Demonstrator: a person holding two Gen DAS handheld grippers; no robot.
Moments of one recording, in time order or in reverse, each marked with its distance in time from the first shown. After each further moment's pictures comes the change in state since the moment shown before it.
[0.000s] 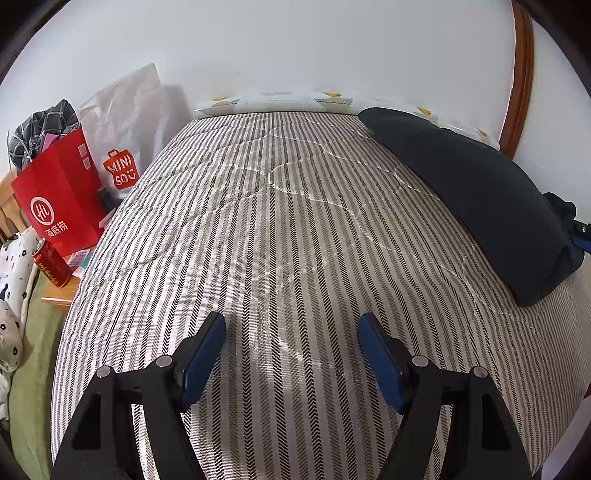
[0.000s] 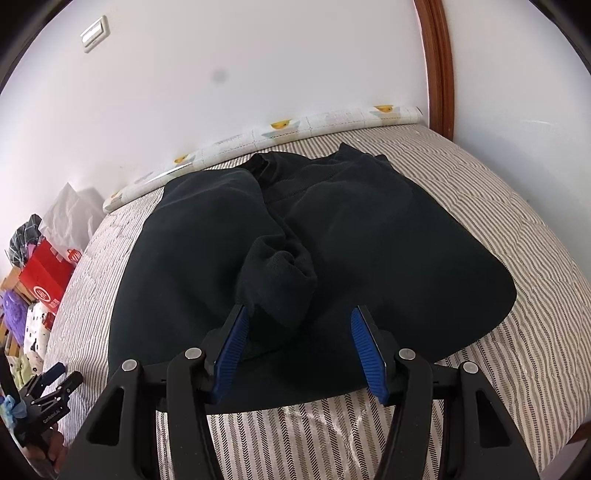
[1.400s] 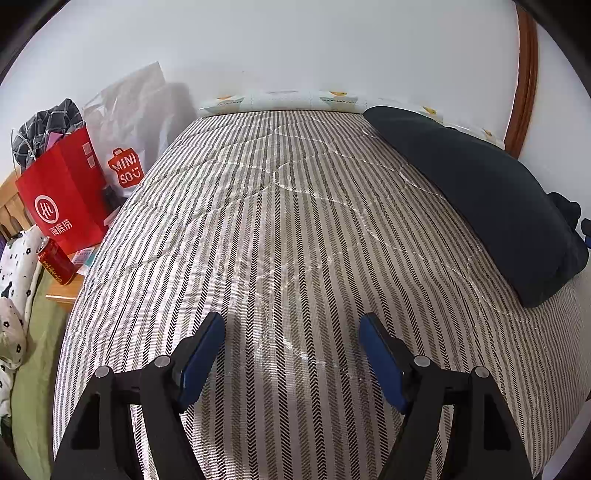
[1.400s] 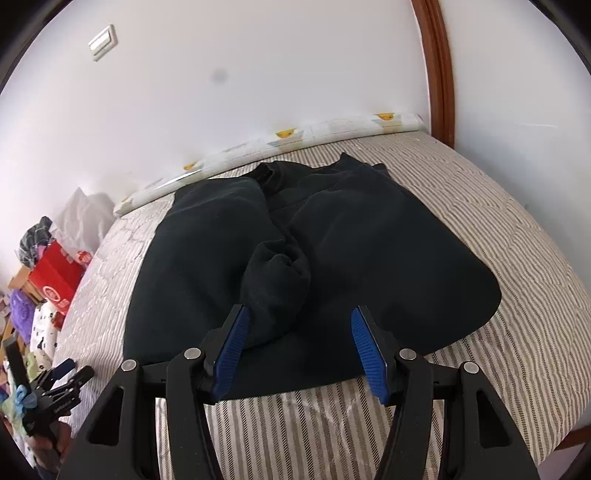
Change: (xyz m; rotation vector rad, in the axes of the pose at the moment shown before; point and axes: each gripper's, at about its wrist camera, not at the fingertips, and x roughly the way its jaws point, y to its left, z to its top) left arm -0.002 0.002 0.000 -0.008 0.008 0.012; right arm -0.021 -0.008 -0.002 -0.009 -0.017 0.048
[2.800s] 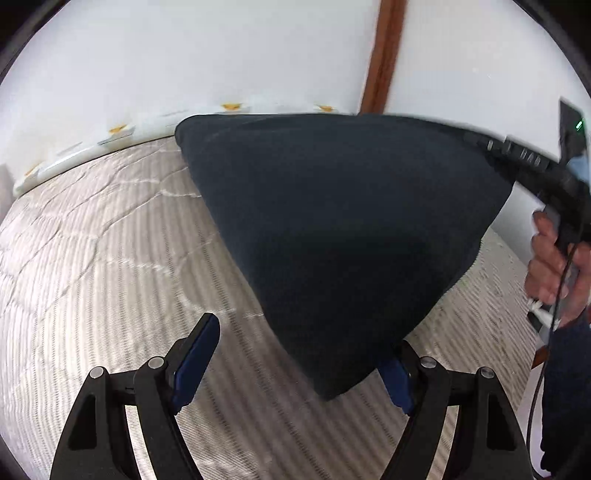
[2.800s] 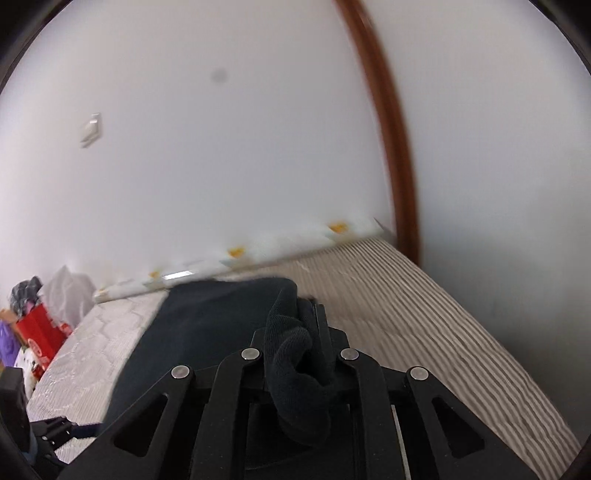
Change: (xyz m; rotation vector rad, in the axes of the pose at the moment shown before) left arm 0.002 -0.238 0.038 0.251 -0.002 -0.395; right arm -0.014 -0.115 0.064 0.022 -0.372 -0.031
